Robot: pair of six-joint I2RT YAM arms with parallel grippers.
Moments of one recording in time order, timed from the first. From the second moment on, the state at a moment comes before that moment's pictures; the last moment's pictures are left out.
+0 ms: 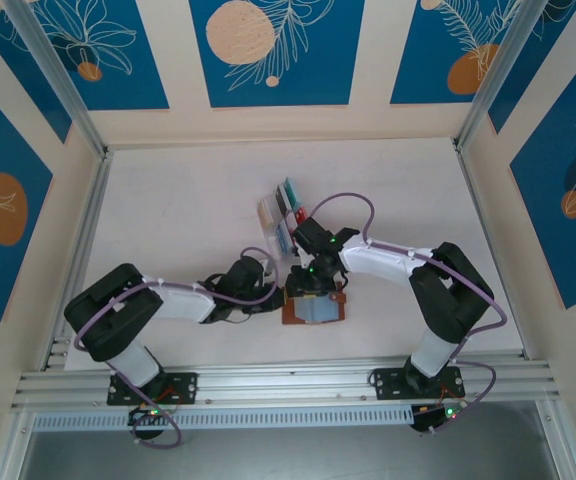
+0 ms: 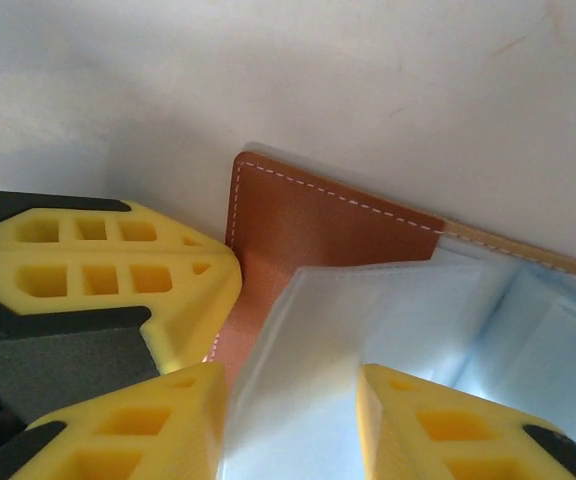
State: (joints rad) left arm -0.84 1.61 0.54 0.28 0.26 -0.90; right arm 0.75 1.68 1.03 -0.67 -0.34 0.59
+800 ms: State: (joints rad) left arm -0.71 1.45 0.42 0.19 0.32 -0.95; right arm 0.73 1.79 1.00 -0.44 -0.55 0.62
